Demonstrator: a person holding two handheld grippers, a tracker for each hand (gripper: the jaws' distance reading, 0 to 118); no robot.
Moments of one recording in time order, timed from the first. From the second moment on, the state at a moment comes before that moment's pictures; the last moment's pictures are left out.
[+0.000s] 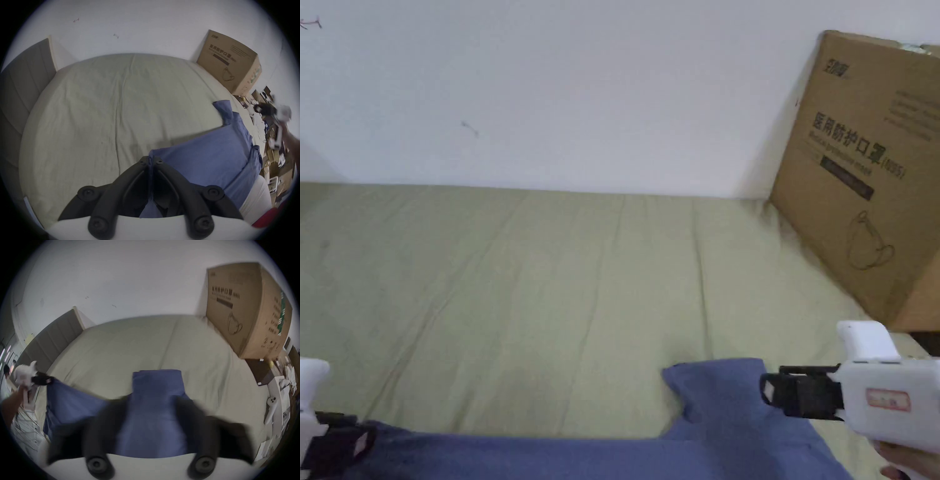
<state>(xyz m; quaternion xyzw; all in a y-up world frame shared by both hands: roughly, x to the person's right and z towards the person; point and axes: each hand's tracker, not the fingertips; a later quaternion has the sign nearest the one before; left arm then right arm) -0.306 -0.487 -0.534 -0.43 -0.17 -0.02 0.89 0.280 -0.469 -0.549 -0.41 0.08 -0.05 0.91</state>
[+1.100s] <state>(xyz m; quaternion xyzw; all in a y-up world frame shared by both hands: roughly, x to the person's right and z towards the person) -0.308 -0.467 -0.524 -0.38 -0.09 0.06 0.92 0.308 -0.457 -0.575 -0.40 0.02 -0.10 0.91</state>
